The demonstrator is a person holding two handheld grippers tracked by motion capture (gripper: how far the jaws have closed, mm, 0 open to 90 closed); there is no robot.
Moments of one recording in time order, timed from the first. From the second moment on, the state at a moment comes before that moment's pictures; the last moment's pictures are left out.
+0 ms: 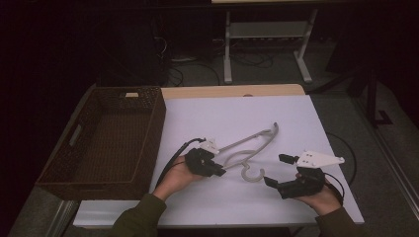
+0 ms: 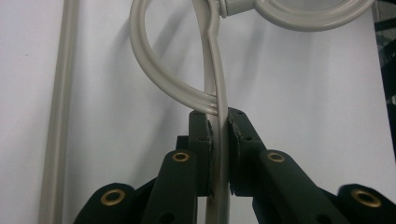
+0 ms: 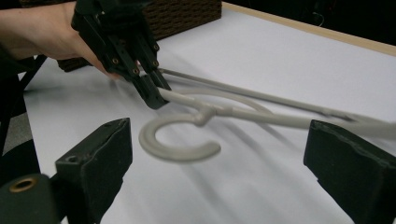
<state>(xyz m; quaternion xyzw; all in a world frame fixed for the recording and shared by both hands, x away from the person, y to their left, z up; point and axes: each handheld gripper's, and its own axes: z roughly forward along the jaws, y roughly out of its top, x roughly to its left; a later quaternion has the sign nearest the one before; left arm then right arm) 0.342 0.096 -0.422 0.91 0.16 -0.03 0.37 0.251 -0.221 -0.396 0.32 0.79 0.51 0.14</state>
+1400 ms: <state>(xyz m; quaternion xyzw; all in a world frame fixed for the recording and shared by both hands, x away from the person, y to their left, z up) 0.349 0.144 -0.304 0.87 0.24 0.00 0.42 0.247 -0.238 -0.412 0.37 0.76 0.51 0.16</state>
